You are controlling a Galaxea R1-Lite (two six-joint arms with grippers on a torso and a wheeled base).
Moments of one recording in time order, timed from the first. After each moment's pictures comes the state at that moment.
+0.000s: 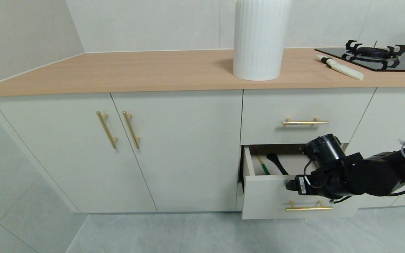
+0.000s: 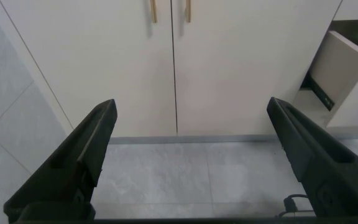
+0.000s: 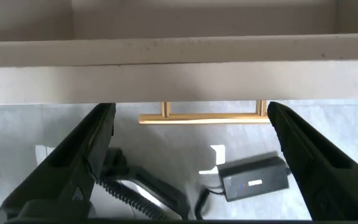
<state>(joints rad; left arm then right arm) 0.00 0.00 0.00 0.00 0.00 0.01 0.36 1.95 -0.92 -0.14 -0.23 0.31</state>
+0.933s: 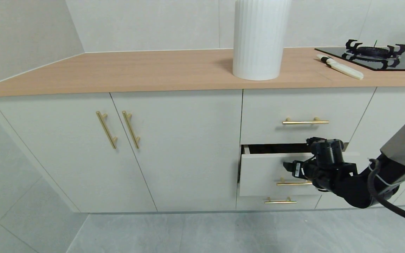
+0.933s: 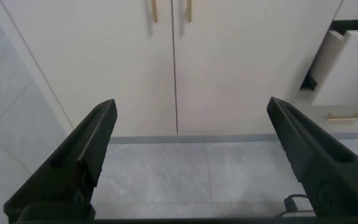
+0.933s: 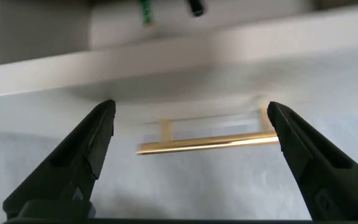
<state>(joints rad) 0.00 0.00 0.00 0.00 0.00 0.01 0.26 2.17 -0.86 -0.80 -0.23 0.31</state>
